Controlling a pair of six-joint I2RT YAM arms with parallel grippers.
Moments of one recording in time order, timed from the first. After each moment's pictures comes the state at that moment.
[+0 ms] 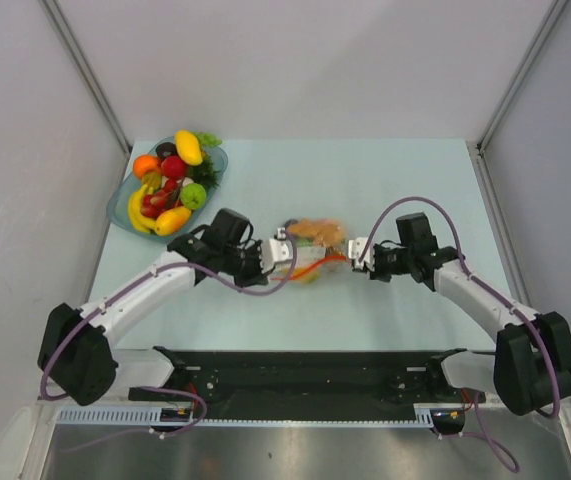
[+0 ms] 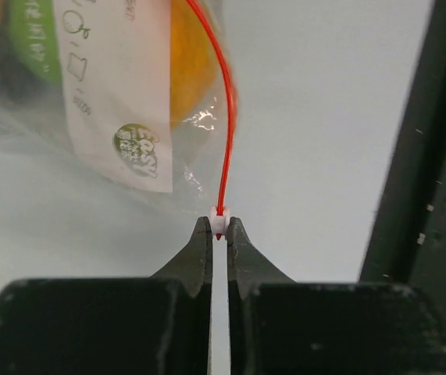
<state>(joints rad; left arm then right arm) -0.58 1.29 0.96 -0.64 0.46 0.65 0.32 1.24 0.73 -0.32 -0.75 -1.05</state>
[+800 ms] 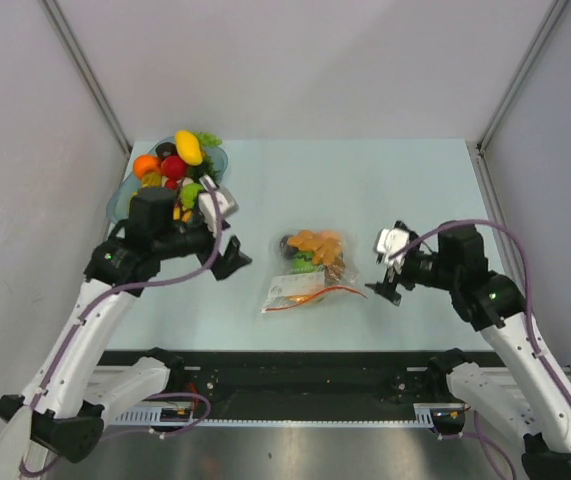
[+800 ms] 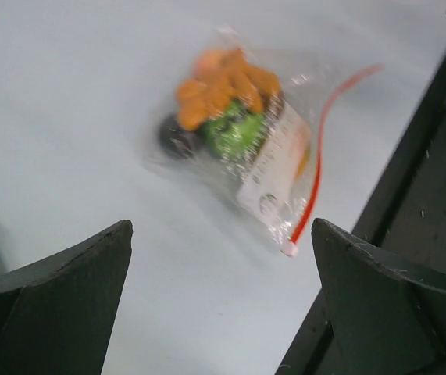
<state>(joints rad) -0.44 0.95 1.11 -0.79 0.55 0.37 0.43 0.74 0.85 -0.69 -0.56 -0.76</state>
